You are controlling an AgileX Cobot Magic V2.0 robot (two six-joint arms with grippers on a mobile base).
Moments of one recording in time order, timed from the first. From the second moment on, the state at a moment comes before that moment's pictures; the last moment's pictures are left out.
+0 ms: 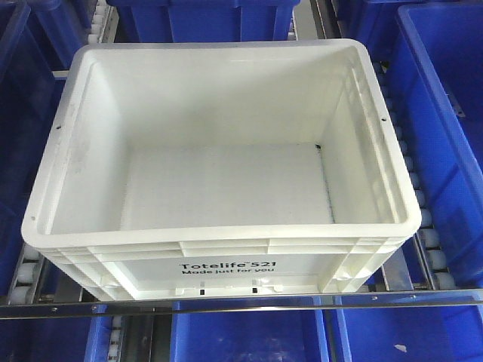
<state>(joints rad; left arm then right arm) -0.22 0.37 -0.71 -0.13 0.94 0.15 0.39 0.33 -0.66 -0.17 0.99 0.09</state>
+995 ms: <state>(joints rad) -0.06 -0.01 -0.01 -0.10 0.09 0.15 0.39 0.33 -0.66 -0.17 0.99 0.09</state>
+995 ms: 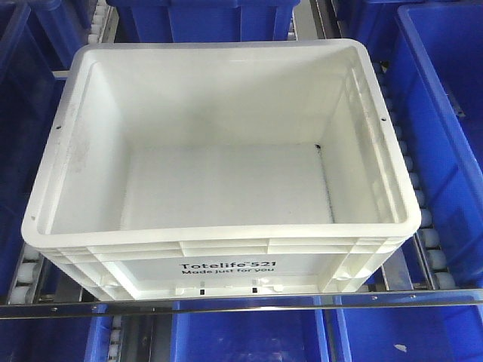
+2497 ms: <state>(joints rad) 0.03 -0.01 0.03 -0.01 -0.02 -0.01 0.39 0.33 -0.66 -0.17 0.99 0.09</state>
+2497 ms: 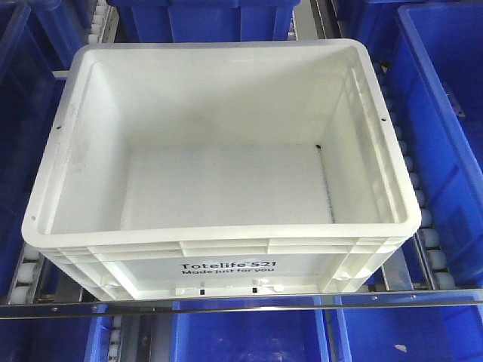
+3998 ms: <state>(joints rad) 0.03 -0.01 0.03 -0.01 -0.02 -0.01 0.39 0.33 -0.64 -0.11 0.90 0.10</state>
